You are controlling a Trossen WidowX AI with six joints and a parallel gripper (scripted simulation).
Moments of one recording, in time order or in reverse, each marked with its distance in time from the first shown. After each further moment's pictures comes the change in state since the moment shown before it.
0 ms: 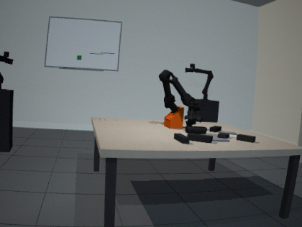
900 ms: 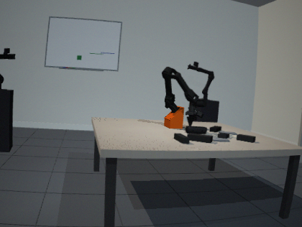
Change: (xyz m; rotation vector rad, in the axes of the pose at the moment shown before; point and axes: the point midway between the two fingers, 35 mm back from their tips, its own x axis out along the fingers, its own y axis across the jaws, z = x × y) arm -0.039 0.030 -0.001 0.006 -0.010 0.002
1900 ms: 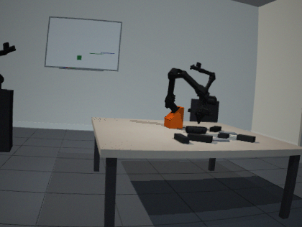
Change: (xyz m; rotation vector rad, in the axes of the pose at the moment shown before) arm -0.028 -0.020 0.066 0.946 0.148 0.130
